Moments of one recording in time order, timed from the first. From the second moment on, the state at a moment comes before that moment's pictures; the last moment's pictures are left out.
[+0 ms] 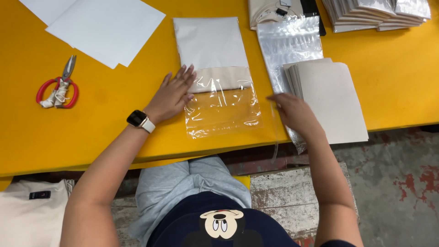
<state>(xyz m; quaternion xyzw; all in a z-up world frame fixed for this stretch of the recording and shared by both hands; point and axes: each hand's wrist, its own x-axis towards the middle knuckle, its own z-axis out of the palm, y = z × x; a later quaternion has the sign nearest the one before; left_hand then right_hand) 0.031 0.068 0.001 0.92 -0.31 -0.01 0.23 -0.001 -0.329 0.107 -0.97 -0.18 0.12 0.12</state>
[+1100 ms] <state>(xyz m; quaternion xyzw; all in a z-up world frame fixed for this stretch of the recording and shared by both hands) -0.106 0.057 -0.063 0.89 -0.38 0.26 0.04 -0.041 -0.341 0.002 -0.83 -0.53 -0.10 0.13</state>
